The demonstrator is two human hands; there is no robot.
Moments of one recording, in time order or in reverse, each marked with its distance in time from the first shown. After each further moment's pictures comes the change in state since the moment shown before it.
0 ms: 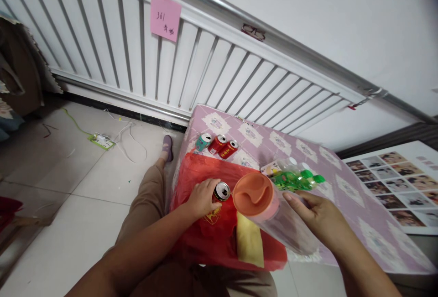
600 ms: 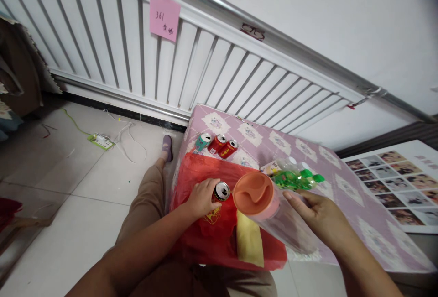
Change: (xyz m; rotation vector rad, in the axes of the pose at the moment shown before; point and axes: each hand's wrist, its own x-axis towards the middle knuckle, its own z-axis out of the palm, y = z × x) left_hand -0.001 -0.001 0.000 0.005 -0.002 -0.011; right_hand 0.001 -0.005 -0.004 -0.047 -0.118 0.077
